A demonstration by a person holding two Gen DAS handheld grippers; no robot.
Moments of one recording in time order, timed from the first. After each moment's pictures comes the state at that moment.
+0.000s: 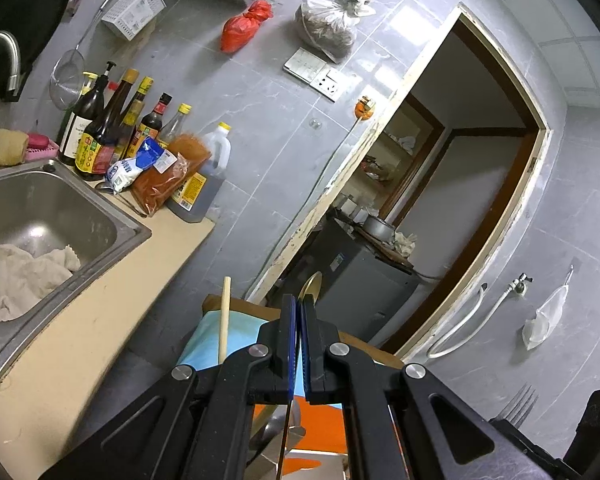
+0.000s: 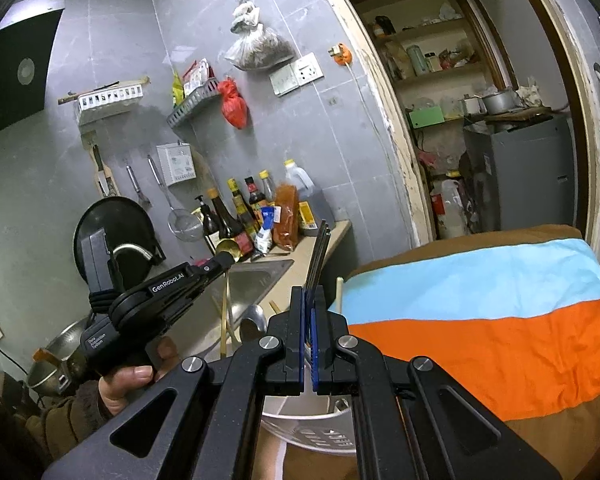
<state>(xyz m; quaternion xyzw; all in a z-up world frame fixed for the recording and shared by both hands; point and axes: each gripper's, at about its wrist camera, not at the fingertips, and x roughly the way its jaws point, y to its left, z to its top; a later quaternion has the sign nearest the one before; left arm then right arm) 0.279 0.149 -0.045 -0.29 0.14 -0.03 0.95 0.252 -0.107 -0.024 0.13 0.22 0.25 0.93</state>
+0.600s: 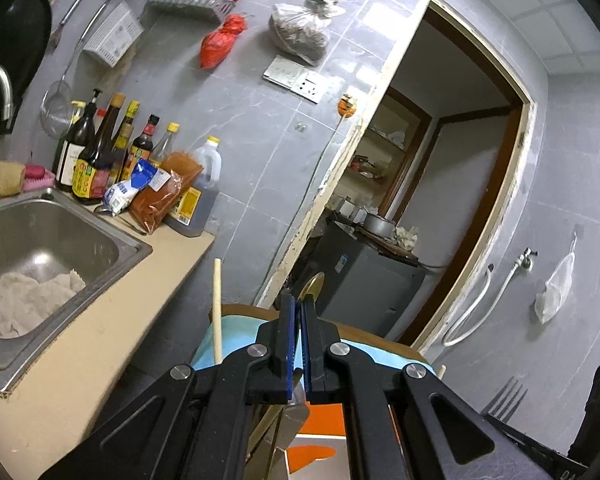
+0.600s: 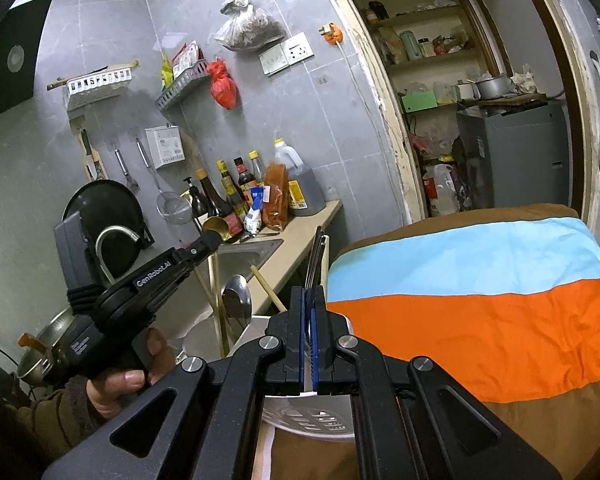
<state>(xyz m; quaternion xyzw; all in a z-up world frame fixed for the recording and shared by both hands) 0.266 0.129 -0.050 -0.23 0.12 -0.02 0.97 0.254 -0.101 -0.047 0.13 0.24 0.24 0.93</state>
